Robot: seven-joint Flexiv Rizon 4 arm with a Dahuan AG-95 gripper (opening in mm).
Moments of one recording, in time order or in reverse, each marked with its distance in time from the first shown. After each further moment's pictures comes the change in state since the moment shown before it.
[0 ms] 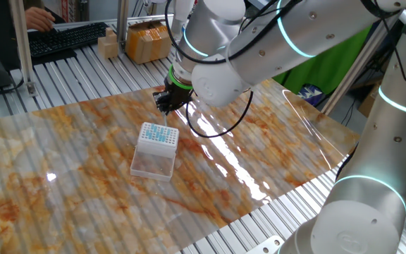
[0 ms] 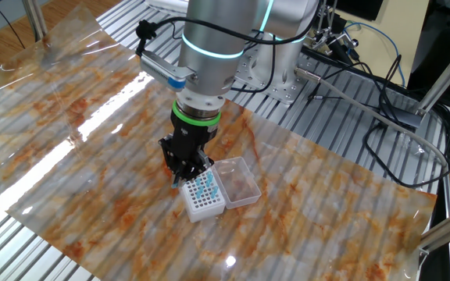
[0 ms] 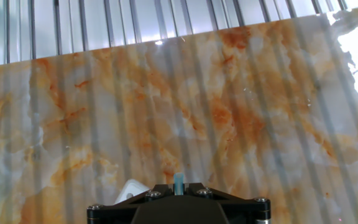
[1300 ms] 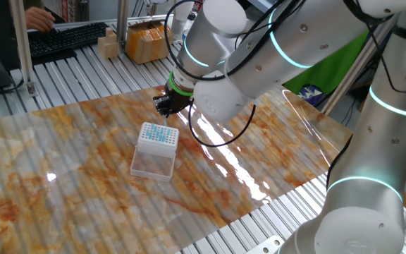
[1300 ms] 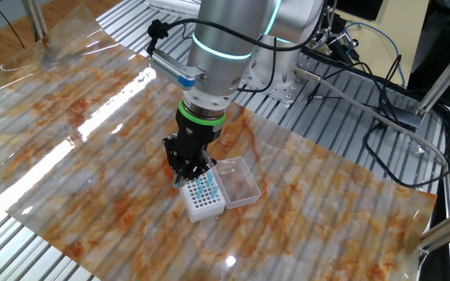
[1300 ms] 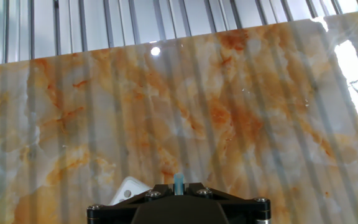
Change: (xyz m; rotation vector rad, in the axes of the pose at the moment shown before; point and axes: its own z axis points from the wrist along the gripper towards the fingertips) arm 0.007 -0.001 0.004 0.014 -0.042 -0.003
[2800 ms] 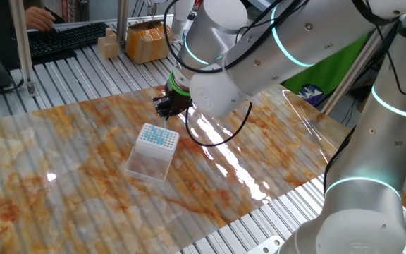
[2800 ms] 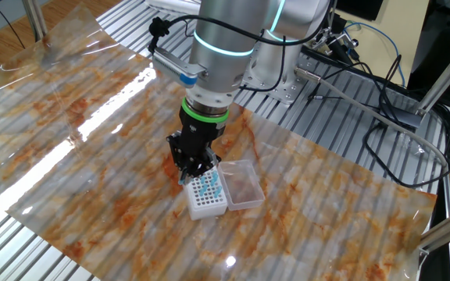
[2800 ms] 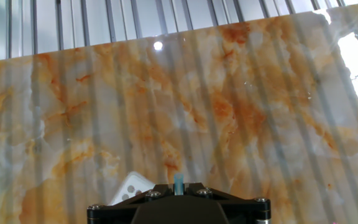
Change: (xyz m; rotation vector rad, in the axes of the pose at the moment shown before) arm 0.012 0.008 -0.007 -0.015 0.025 0.003
